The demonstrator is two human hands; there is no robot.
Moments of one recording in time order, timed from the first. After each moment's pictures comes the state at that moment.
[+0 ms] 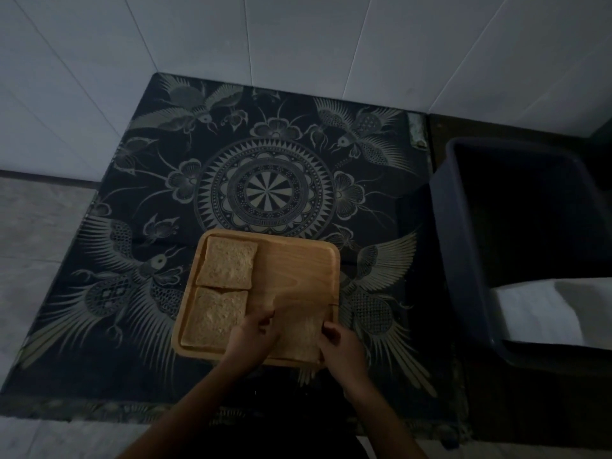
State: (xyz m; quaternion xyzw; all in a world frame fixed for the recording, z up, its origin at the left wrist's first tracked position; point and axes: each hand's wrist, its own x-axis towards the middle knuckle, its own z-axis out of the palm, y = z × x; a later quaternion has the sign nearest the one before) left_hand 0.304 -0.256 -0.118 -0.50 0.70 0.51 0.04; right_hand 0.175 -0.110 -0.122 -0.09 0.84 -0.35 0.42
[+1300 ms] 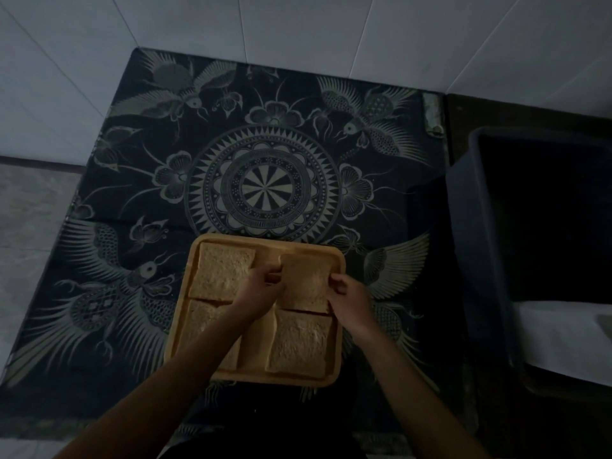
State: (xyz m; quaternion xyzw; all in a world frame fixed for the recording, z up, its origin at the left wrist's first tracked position) left_hand 0.224 -0.336 -0.124 -0.47 0.68 0.56 0.03; right_hand 0.086 -0.188 -0.133 -0.09 0.83 -0.37 0.42
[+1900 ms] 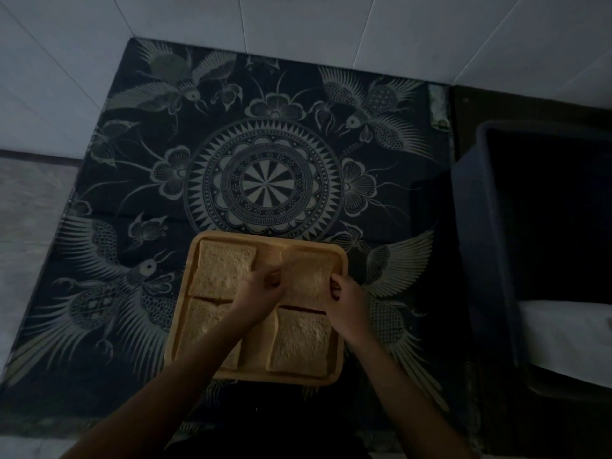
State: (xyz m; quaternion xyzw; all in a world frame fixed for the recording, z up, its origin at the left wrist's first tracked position) left_hand 0.233 -0.333 -0.131 -0.45 0.72 0.52 0.02; right_hand 0.102 -0.190 -0.129 -0.21 0.86 -0.32 0.33
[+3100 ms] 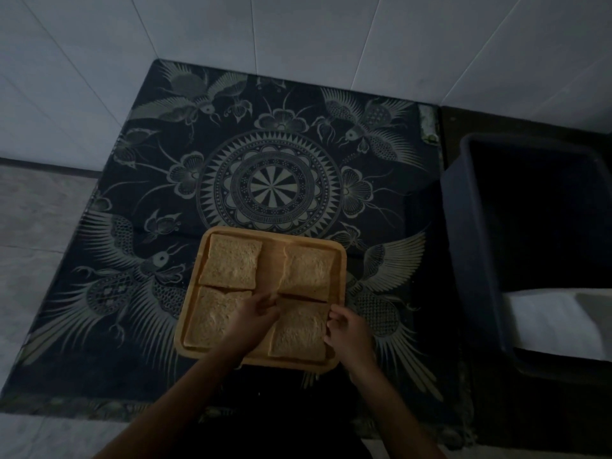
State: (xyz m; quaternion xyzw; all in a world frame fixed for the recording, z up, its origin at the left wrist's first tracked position) left_hand 0.292 -0.287 -0.120 -0.51 0.61 0.60 0.03; right_hand 0.153 -0.135 -0.129 -0.03 0.83 -0.38 0.41
